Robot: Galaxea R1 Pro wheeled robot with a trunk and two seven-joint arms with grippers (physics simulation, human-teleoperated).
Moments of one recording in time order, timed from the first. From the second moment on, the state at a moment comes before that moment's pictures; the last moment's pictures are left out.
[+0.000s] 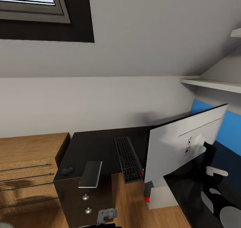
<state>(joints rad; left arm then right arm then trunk) -0.05 0.00 -0.55 -1.35 0.80 0.67 0.49 -0.65 -0.30 -0.14 -0.24 -0.10 -0.46 -0.20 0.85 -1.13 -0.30</state>
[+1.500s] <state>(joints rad) -0.05 0.00 -0.55 -1.29 0.80 0.67 0.49 -0.65 -0.31 -0.14 -0.24 -0.10 -0.46 -0.20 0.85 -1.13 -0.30</state>
